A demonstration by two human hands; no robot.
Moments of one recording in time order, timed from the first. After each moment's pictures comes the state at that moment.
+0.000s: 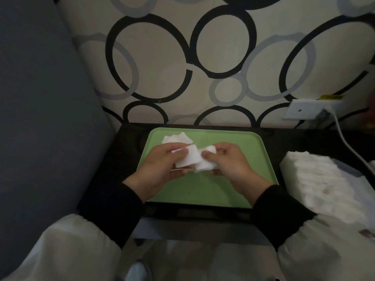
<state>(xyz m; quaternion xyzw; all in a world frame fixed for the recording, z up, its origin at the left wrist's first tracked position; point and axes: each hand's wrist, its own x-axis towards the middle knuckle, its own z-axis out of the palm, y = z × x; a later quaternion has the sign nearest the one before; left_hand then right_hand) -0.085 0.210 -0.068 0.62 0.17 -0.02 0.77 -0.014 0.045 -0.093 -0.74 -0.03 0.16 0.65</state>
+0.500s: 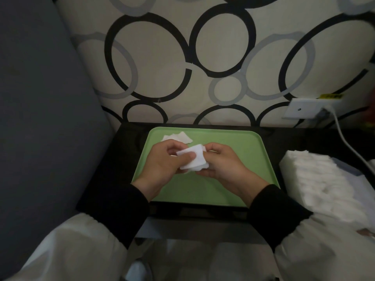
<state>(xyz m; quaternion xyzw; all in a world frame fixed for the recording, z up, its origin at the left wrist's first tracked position) -0.079 0.205 -0.082 0.71 0.15 0.08 0.69 -0.027 0.054 -0.083 -0.65 -0.04 0.25 0.72</state>
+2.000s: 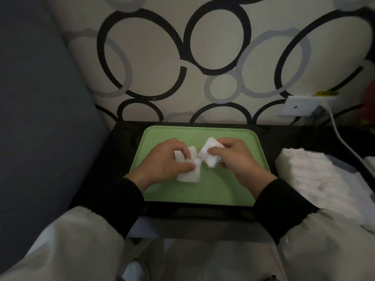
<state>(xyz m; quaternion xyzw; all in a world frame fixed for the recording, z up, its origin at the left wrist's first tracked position) -0.061 0.220 -0.086 0.92 -0.03 0.03 0.39 -0.001 0.023 -0.089 -0.77 -0.02 0.13 0.63</state>
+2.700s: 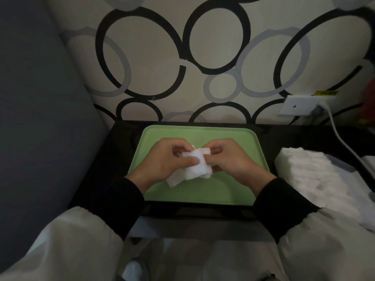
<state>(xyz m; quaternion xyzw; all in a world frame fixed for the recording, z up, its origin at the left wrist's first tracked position) -0.062 0.213 -0.083 0.84 -0.03 0.02 0.54 -0.004 0.024 -0.087 -0.77 -0.15 0.20 0.59</state>
